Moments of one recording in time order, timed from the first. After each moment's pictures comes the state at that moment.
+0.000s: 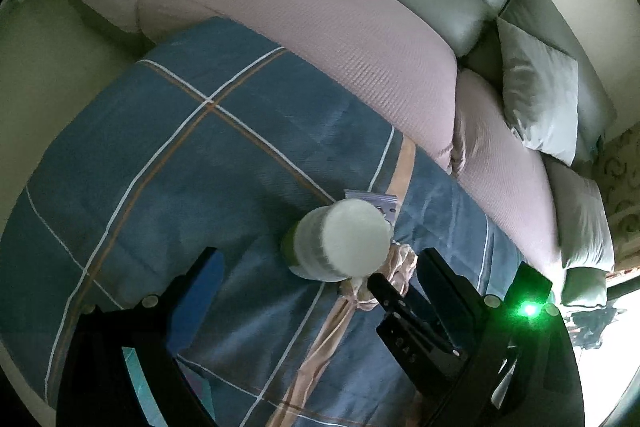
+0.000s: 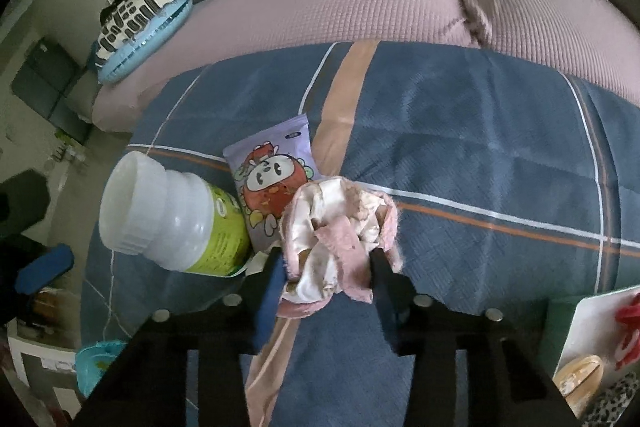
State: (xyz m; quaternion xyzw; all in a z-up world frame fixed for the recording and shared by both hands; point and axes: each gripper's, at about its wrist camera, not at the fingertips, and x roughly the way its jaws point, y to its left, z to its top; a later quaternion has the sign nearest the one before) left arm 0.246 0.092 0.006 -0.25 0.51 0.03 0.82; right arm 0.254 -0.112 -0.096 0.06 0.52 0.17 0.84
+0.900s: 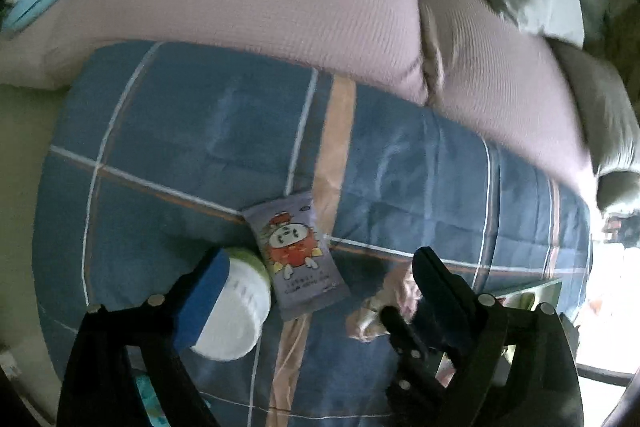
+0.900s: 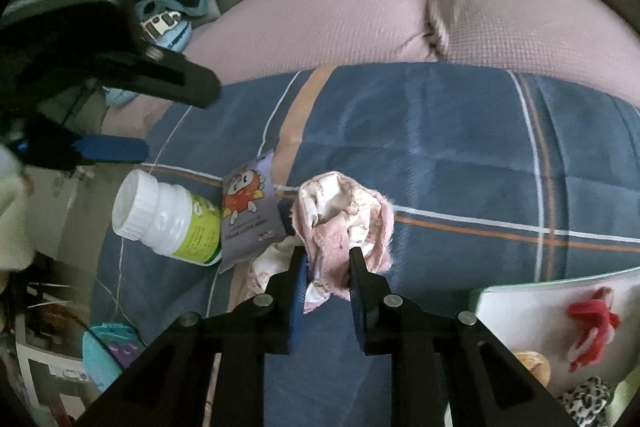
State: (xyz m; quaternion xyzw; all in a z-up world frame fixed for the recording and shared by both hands) left arm 0.360 -0.005 0.002 -0.09 0.66 -0.05 0.75; right arm 0.238 -0.172 -0.076 0.09 0.49 0.18 0.85
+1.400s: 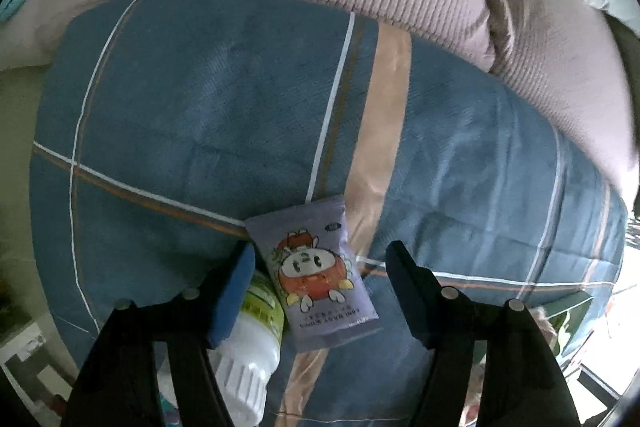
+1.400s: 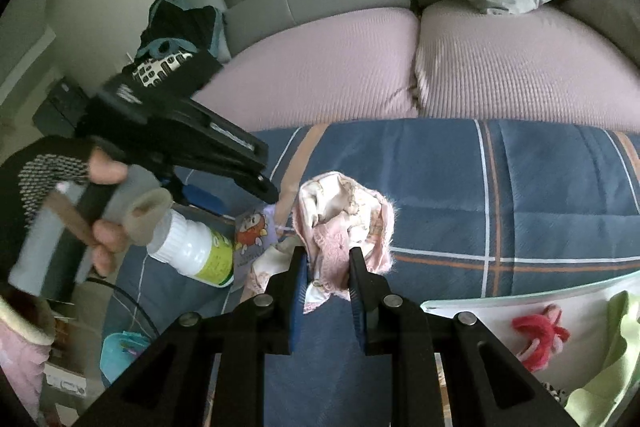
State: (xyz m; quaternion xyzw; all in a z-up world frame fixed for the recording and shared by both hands) left arm 0.404 -0.012 -0.065 -0.06 0.74 0.00 0.67; right arm 0.217 -0.207 -0.036 0.10 0.42 0.18 0.88
